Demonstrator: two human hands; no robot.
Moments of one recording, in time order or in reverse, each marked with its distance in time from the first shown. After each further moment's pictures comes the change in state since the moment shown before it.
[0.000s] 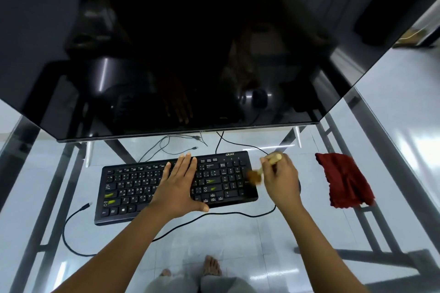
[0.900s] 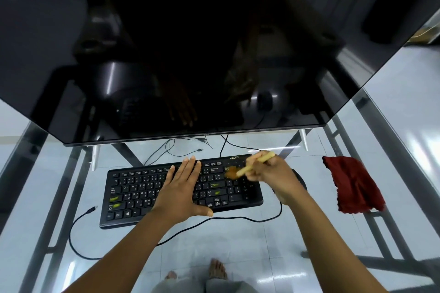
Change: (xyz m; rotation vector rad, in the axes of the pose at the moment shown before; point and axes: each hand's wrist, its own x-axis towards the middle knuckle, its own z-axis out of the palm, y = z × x) left_hand 0.000 -0.006 -0.001 0.027 0.012 0.024; right_hand 0.020 -0.014 0.005 0.059 -0.321 -0.078
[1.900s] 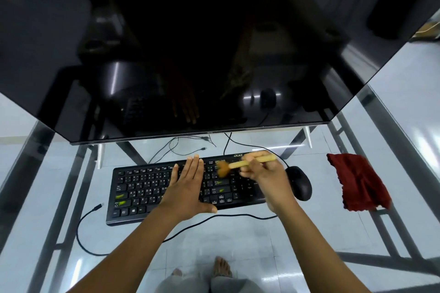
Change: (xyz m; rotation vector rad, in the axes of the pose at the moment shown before) left_hand -0.003 0.010 -0.007 0.025 -0.075 -0.032; right_hand -0.016 -0.007 0.028 0.278 0.125 0.035
